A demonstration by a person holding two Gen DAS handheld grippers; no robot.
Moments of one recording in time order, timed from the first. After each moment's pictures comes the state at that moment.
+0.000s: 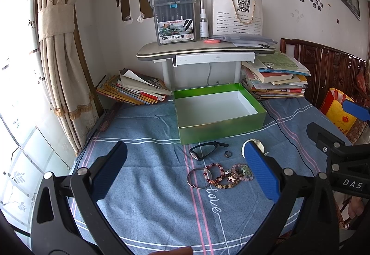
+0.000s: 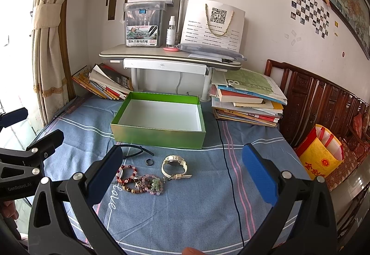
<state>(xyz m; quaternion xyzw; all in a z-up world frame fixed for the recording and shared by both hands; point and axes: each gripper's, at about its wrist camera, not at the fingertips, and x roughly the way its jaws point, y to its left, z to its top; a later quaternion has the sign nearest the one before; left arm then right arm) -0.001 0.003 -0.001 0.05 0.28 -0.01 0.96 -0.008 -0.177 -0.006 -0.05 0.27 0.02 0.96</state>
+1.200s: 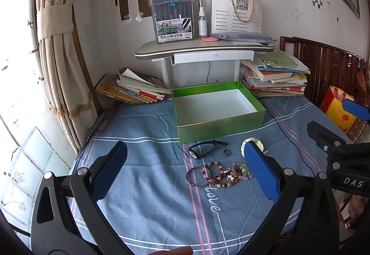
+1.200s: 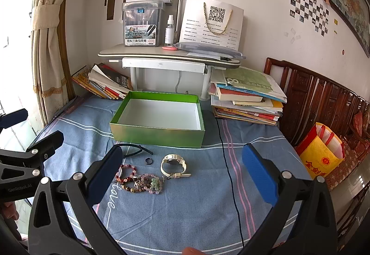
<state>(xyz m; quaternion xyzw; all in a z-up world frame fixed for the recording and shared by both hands) 0.001 0.003 -0.006 0.05 0.28 -0.01 0.96 -0.006 -0.177 -0.006 -0.04 0.27 0.02 0.96</state>
